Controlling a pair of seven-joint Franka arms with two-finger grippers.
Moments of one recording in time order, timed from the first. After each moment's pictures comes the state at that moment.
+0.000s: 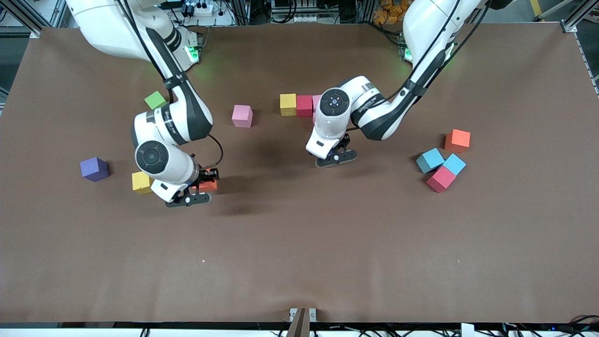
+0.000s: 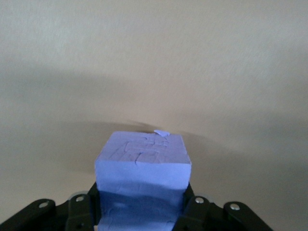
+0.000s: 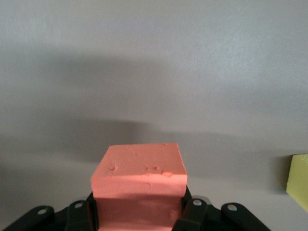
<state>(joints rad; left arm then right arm) -0.33 0.56 -0.49 -1.88 0.28 2.31 -1.19 0.36 0.43 -0.03 -1.85 0.05 2.12 0.07</state>
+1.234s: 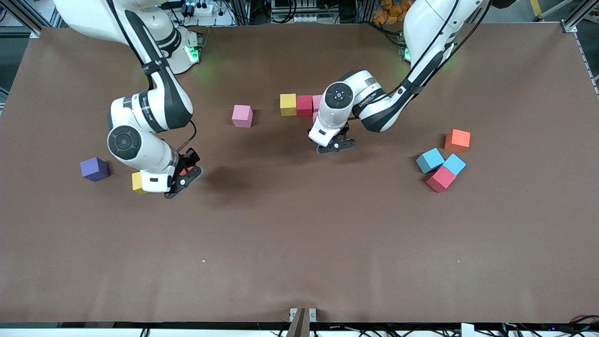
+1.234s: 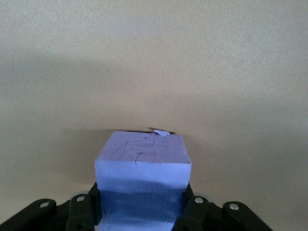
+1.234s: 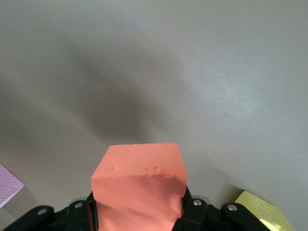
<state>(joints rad) -0.27 0.56 -0.57 -2.02 0.25 2.42 -1.19 0.29 0.32 -0.02 -1.95 0.04 2.13 -0.48</state>
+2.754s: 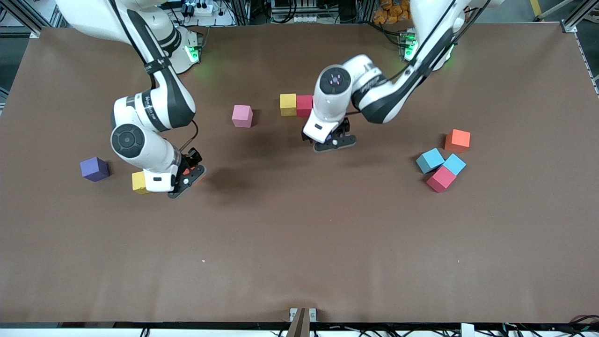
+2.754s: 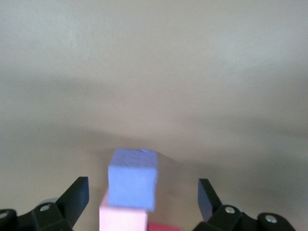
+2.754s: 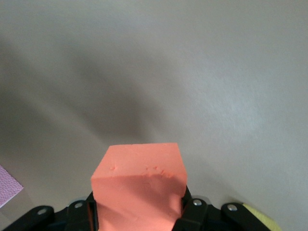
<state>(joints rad) -0.27 0.43 -0.61 -1.79 0.19 2.12 -1.18 0.32 0.32 -0.01 -1.96 0.04 2.18 -0.54</state>
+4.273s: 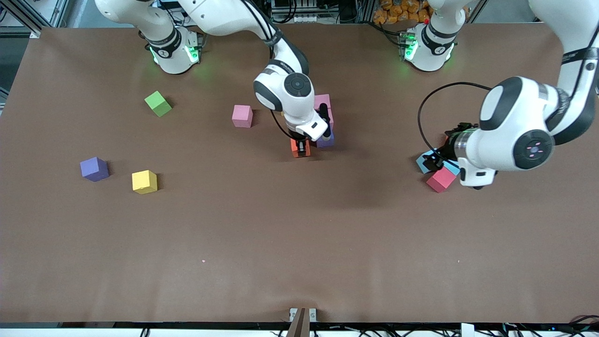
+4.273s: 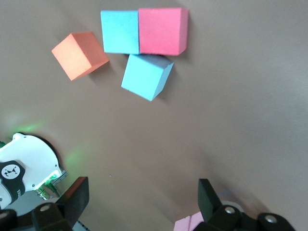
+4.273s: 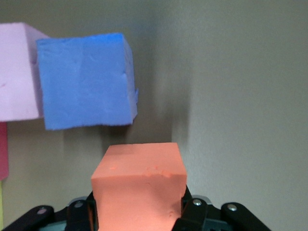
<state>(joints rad) 0.33 0.35 -0.62 -1.74 0.03 1.61 -1.15 0.90 0.64 0.00 -1.72 -0.04 2.39 -0.72</state>
